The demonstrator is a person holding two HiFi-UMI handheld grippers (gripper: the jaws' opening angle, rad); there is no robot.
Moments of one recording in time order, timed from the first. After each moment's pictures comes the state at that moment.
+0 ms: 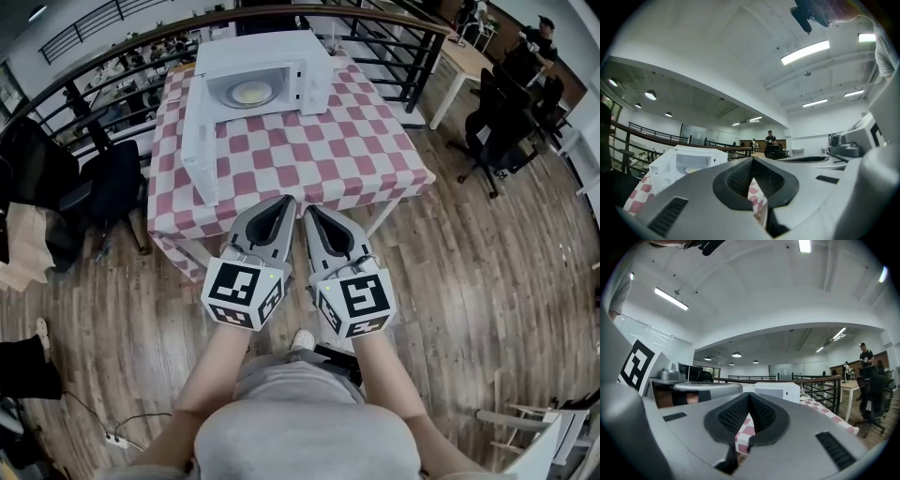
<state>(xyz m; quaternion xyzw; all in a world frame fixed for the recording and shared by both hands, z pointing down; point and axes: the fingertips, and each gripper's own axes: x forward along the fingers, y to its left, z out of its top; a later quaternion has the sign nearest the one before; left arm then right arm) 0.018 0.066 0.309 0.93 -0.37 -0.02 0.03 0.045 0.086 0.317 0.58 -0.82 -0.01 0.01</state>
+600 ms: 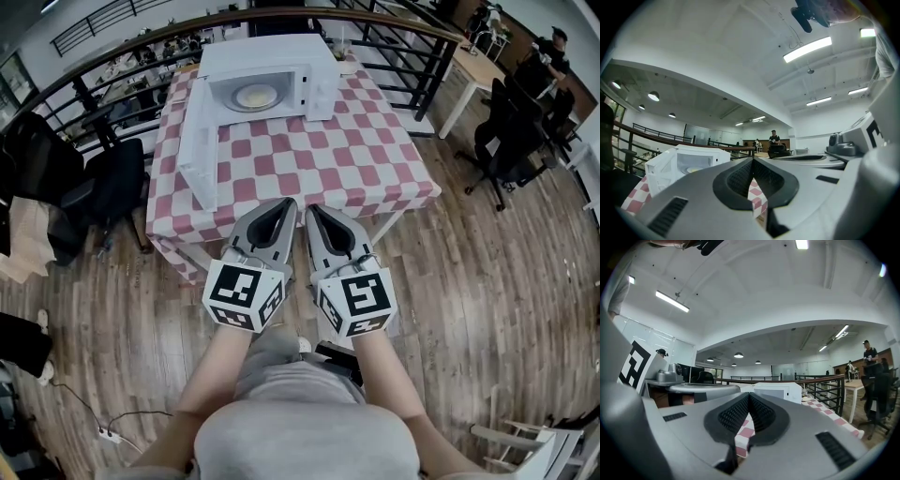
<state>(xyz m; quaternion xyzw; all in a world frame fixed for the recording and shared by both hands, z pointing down) 0.036 0.042 0.316 0.92 -0.39 -0.02 0.03 0.067 0.056 0.322 0.56 -0.83 -0.01 0.00</state>
